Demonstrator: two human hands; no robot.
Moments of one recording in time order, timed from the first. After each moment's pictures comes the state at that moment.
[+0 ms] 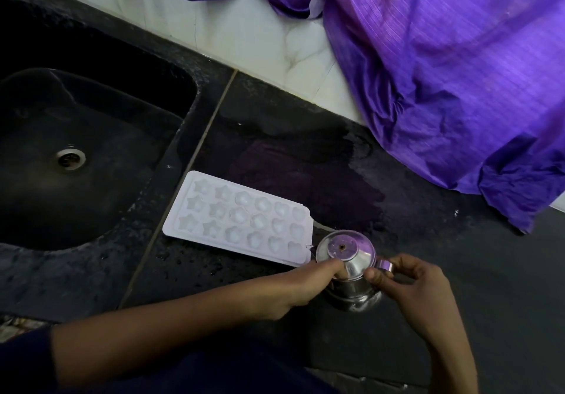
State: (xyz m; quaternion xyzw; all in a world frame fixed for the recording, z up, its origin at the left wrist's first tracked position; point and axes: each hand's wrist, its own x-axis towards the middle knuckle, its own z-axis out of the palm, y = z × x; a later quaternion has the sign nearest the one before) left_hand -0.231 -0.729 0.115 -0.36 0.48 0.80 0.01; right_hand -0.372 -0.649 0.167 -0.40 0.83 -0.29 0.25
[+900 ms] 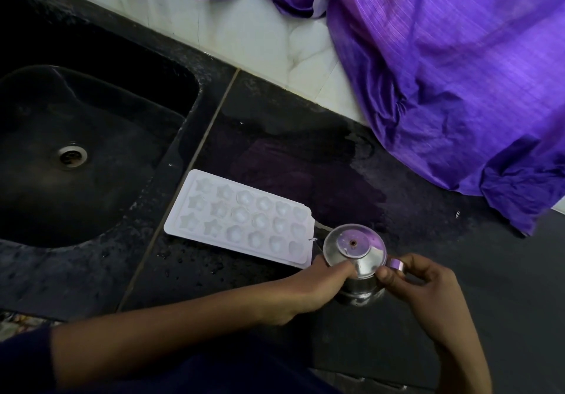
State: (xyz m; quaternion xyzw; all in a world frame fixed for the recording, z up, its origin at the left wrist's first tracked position) left_hand -0.232 -0.725 0.120 -0.31 0.50 0.81 -0.04; right_hand -0.378 -0.648 0.172 -0.39 0.81 -0.33 0.28
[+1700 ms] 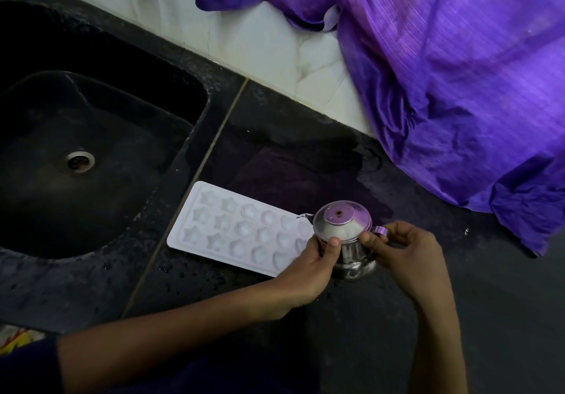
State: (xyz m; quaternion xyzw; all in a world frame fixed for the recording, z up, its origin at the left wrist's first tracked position) left_hand -0.225 -0.753 0.123 -0.36 0.52 0.76 -0.13; right_hand -0.370 -0.718 0.178 -0.42 0.83 -0.30 0.23
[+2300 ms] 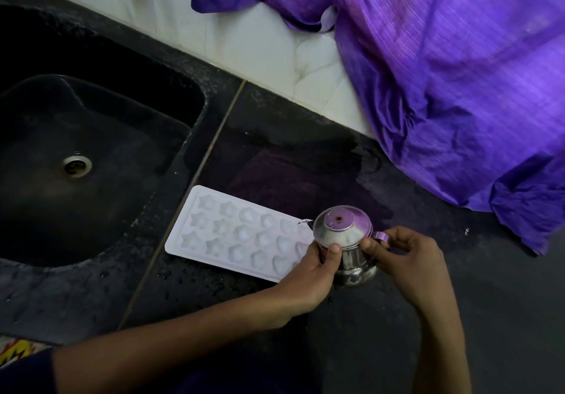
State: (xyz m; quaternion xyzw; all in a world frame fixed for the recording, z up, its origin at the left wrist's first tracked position) left_hand -0.228 -0.753 0.119 -0.37 0.51 0.76 -0.12; right_hand -0.374 -0.716 0.175 -0.42 0.83 -0.30 0.23
